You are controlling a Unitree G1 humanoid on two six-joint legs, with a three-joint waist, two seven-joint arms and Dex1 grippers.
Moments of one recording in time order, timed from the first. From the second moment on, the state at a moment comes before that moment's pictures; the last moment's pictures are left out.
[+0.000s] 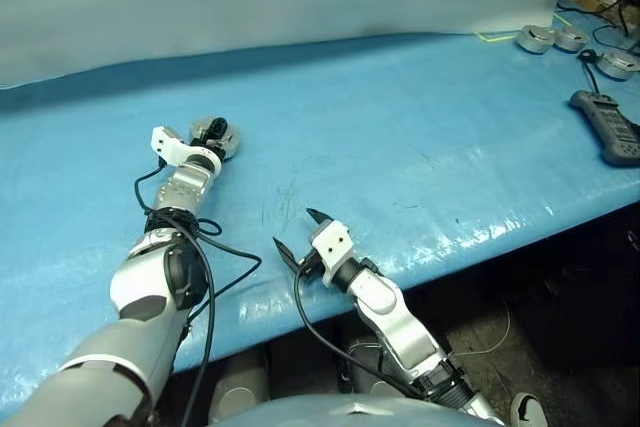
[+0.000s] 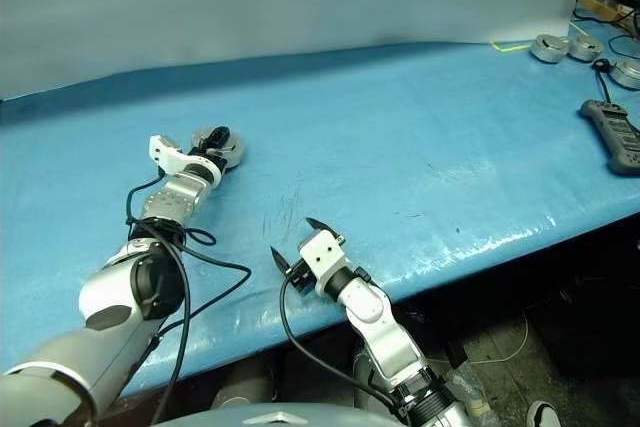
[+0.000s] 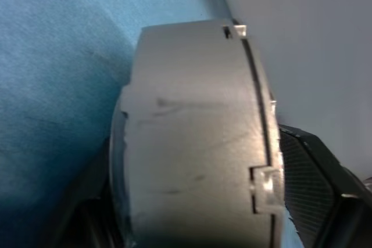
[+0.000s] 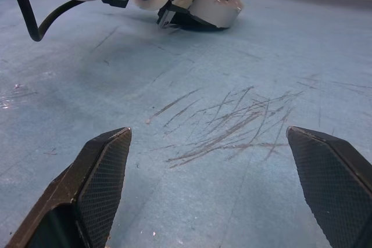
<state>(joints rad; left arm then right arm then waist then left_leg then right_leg) -0.92 0.24 0.58 1.13 -0.80 0.22 -0.22 -0.03 -0.08 0.46 0.05 -0.05 -0.05 0.26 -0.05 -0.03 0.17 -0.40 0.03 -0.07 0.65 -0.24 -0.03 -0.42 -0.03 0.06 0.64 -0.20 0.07</state>
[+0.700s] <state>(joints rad) -0.07 0.30 0.28 -0.02 -0.61 0.60 -0.20 -0.04 -0.03 0.44 0.06 -0.03 -0.01 0.32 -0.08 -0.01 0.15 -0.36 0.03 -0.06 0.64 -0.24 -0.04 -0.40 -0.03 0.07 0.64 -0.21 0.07</state>
